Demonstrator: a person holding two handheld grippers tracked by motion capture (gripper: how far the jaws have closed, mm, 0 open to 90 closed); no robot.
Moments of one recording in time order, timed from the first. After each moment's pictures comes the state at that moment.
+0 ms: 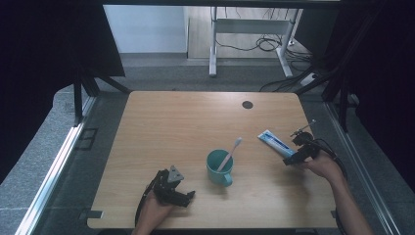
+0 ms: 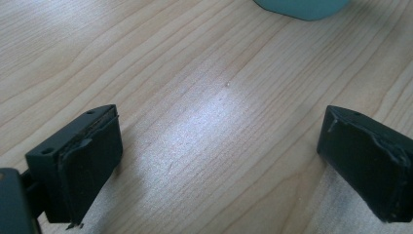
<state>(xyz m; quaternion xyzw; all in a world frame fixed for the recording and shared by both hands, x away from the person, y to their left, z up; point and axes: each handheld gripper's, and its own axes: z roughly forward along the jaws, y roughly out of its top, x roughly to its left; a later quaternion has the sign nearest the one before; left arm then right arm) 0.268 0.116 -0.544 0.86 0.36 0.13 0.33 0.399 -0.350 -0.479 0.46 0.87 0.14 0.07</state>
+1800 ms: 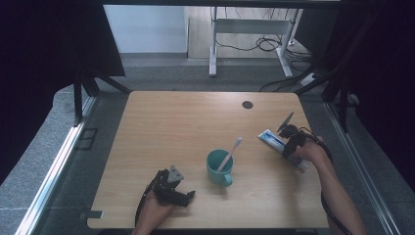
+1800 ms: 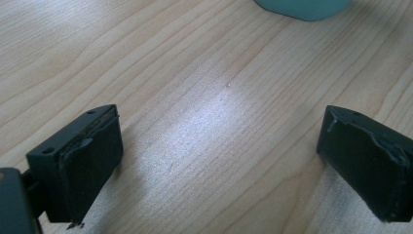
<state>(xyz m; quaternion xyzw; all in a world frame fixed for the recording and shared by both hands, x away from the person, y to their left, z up) 0.268 0.116 -0.544 0.86 0.36 0.13 0.33 0.451 -0.322 -0.494 0.43 0.90 0.01 0.04</state>
